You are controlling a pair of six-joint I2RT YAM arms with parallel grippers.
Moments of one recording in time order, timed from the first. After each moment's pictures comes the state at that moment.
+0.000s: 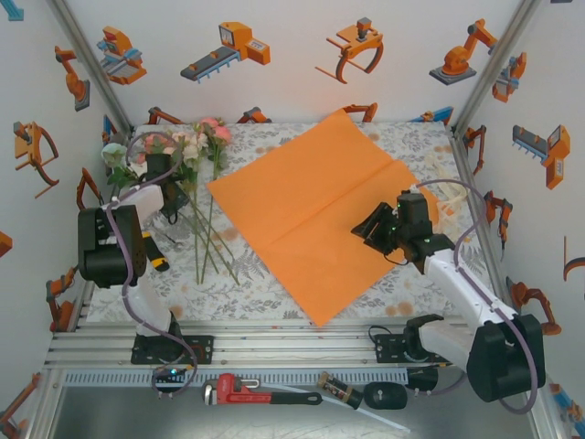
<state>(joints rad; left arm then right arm) 0.00 1.81 1.11 -0.26 -0.23 -0.62 0.24 1.07 0.63 -0.31 -0.25 0.83</state>
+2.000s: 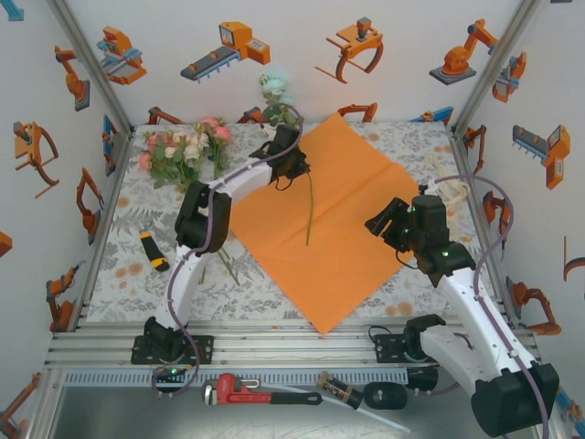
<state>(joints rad) -0.62 2.42 1.97 -0.25 -0.04 -0.88 0.24 0.86 0.69 -0.47 -0.10 0.74</state>
